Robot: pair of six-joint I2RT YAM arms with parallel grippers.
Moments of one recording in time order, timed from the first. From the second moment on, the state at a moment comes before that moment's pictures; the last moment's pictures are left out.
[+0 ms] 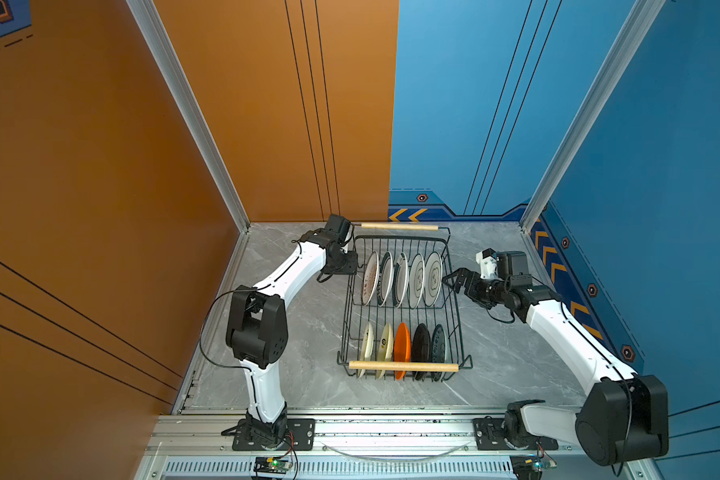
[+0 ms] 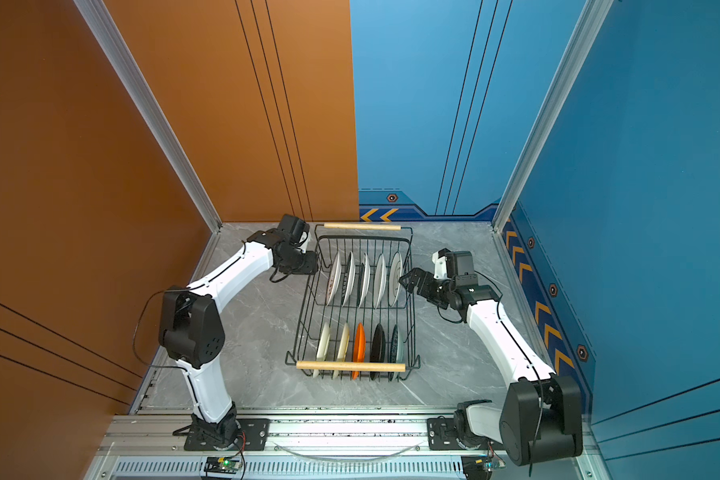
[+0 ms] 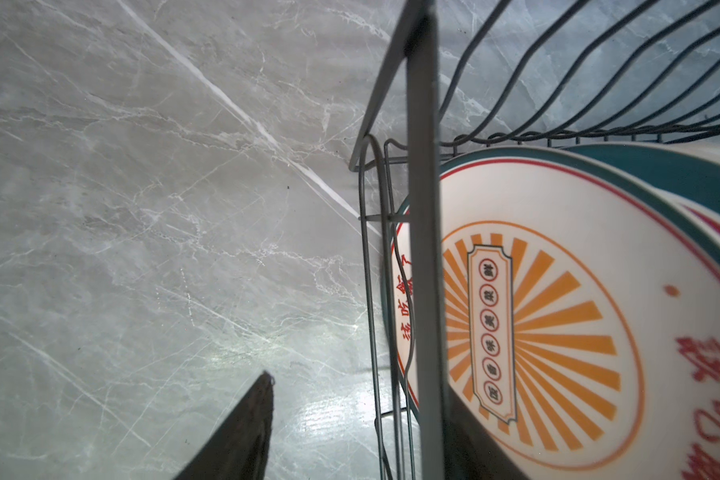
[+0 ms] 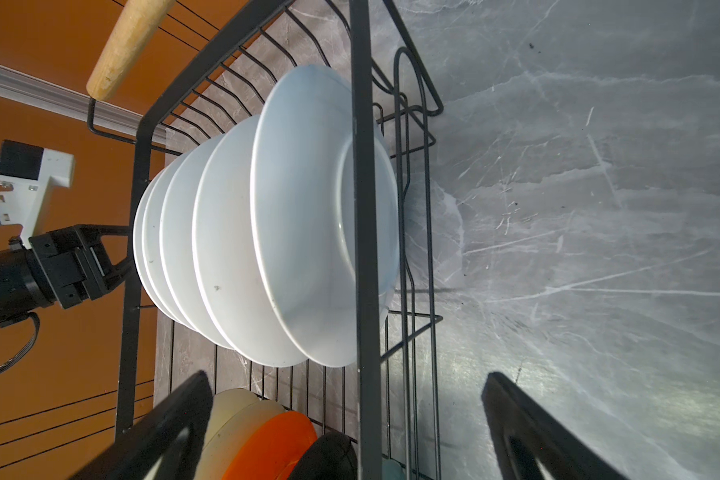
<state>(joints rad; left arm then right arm) -0.35 1.90 1.64 -0.84 0.03 -0.28 0.12 1.28 0.94 -0.47 -0.44 0.55</state>
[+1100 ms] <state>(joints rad) -0.15 1.94 1.68 -0.92 -0.03 -0.42 0.26 1.19 0.96 -0.52 -0.29 0.44</state>
